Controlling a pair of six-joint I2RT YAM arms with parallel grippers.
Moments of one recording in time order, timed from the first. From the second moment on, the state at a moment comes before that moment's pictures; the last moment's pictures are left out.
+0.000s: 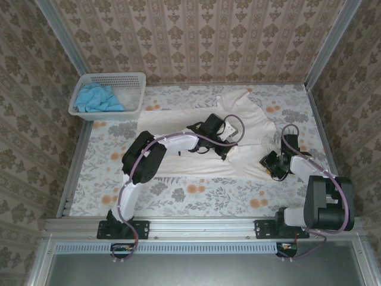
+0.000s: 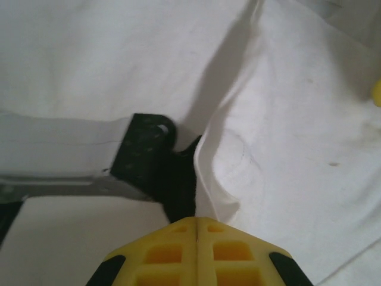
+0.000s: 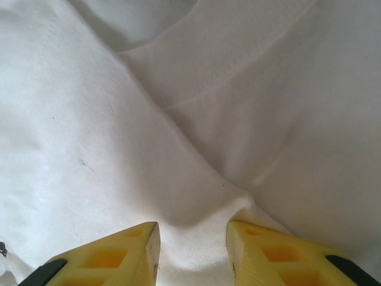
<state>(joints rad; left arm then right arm) -0.86 2.17 1.54 -0.25 0.36 -0.03 -0.14 1.34 0.58 -0.46 -0.25 0.73</state>
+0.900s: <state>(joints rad) -0.64 1.43 1.01 -0.36 -0.14 -0.44 0.20 1.18 0.71 -0.56 -0.15 0.74</state>
